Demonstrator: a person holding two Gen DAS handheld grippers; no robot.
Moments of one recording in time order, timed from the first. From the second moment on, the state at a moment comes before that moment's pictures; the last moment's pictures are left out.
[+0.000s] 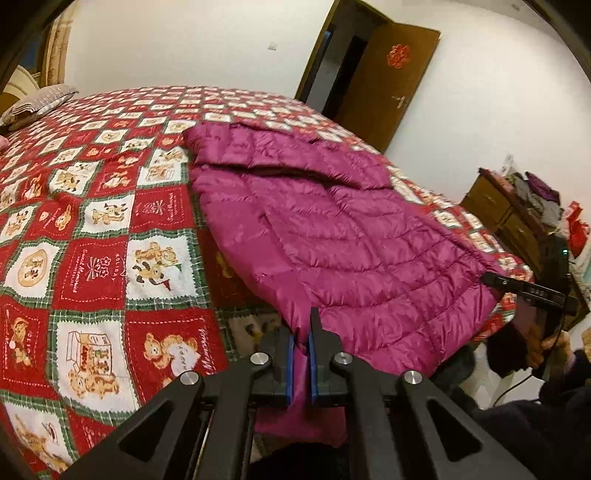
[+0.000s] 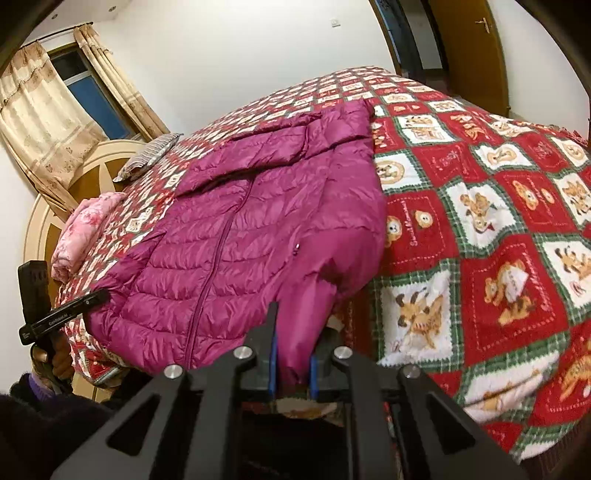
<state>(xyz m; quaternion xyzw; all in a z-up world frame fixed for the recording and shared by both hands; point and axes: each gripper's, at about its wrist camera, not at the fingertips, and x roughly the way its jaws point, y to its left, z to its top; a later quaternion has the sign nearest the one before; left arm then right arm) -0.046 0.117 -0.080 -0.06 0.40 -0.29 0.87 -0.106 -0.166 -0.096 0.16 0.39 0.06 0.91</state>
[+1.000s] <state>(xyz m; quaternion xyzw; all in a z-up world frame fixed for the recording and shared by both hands) 0.119 0.142 0.014 -0.12 0.35 -0.22 0.90 0.043 -0.198 0.042 0.21 0.29 0.09 0.93</state>
